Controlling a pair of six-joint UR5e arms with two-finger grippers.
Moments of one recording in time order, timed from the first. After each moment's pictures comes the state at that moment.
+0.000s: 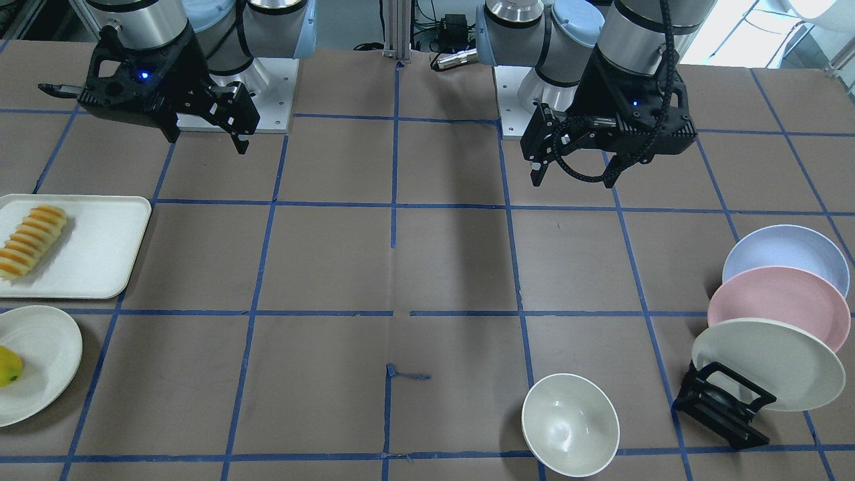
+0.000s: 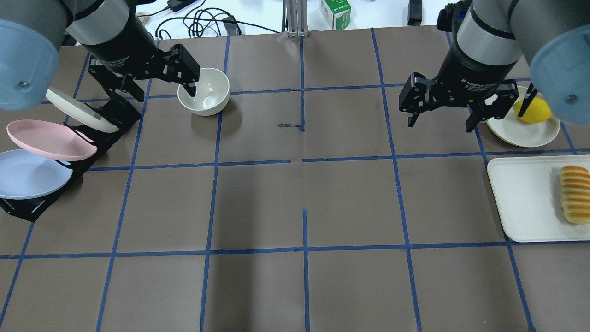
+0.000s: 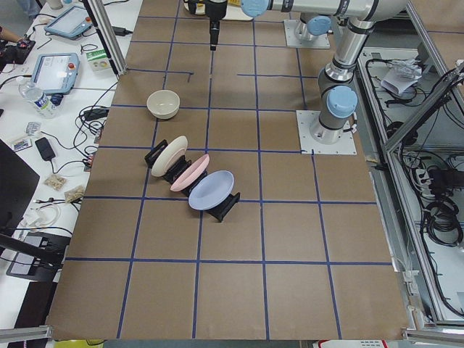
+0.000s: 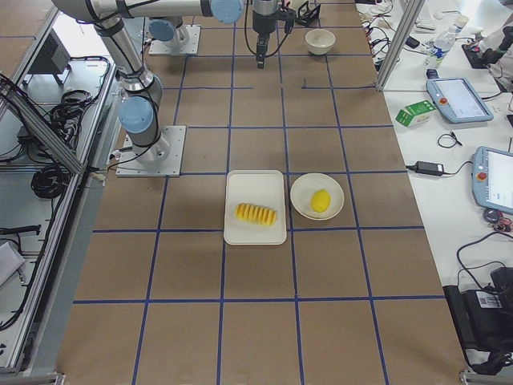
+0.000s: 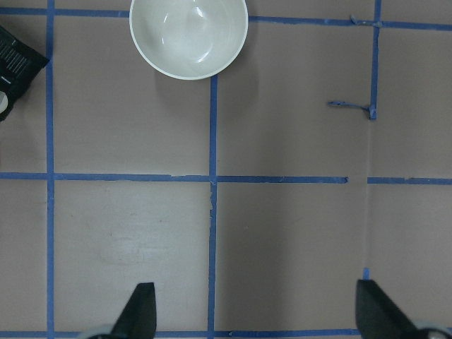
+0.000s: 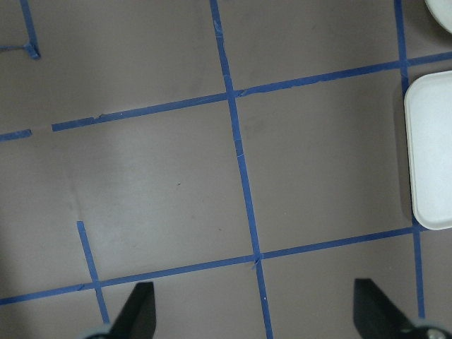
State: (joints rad) left arm -1.59 -1.57 -1.54 -1.48 1.53 -0.05; right arm 1.59 -1.66 1.64 -1.54 -1.57 0.18
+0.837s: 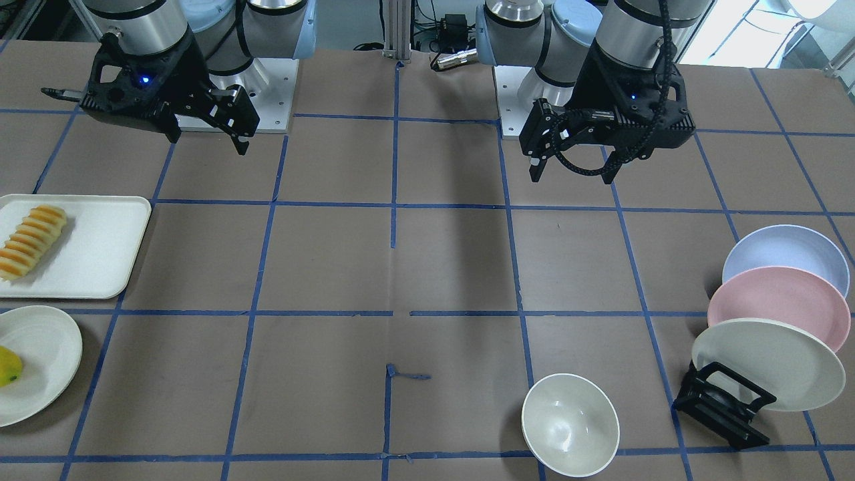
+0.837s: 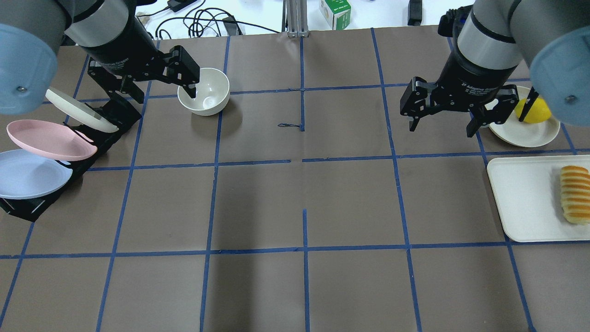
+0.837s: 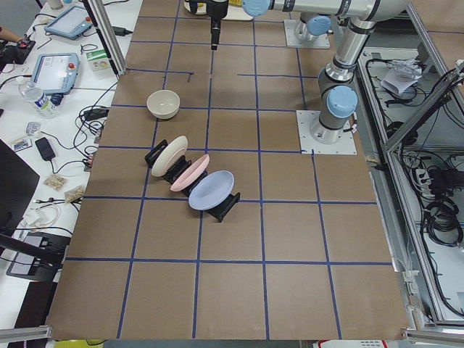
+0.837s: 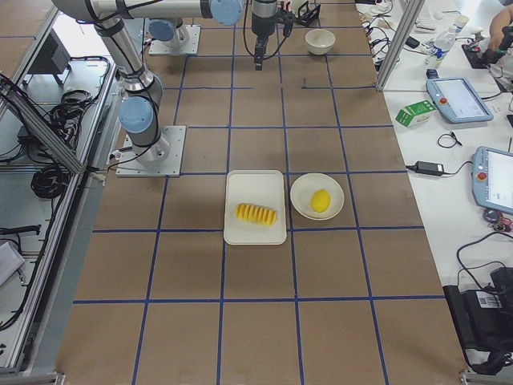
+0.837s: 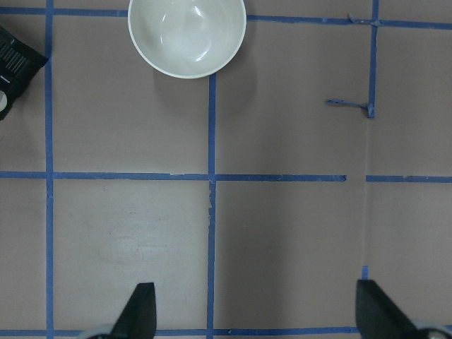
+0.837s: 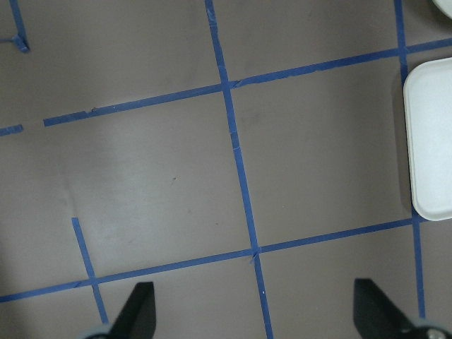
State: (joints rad) left arm -1.59 -1.56 -1.56 -1.48 1.53 -0.05; right arm 1.57 -1.65 1.65 -1.53 -1.57 0.19
